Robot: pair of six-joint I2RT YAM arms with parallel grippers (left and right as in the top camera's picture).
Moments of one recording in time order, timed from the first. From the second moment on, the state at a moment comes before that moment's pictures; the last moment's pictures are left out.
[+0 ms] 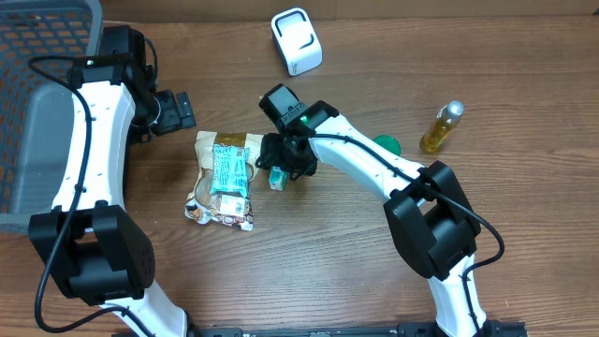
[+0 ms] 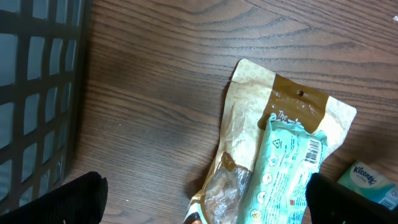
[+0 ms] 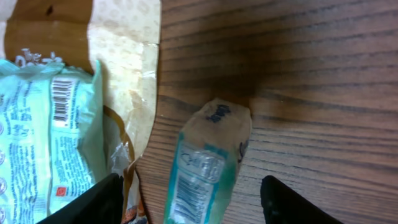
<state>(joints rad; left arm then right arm) 0.10 1.88 1.72 -1.22 -0.01 -0.23 0.68 2.17 1.72 -0.84 -0.18 0.75</state>
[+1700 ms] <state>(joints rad) 0.10 1.88 1.72 -1.22 -0.01 -0.23 0.68 2.17 1.68 -0.81 -0.12 0.76</state>
